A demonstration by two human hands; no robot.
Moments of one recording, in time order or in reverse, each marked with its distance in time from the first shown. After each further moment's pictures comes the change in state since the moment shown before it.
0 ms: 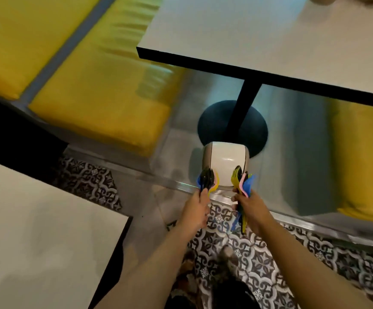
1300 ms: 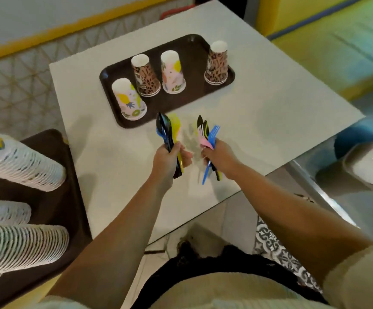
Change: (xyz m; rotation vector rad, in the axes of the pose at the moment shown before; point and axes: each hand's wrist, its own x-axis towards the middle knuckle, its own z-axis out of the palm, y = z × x) left_hand -0.482 -0.281 -0.331 -0.682 0.850 0.349; right_hand -0.459 0.179 0.365 -0.759 -0.818 -0.498
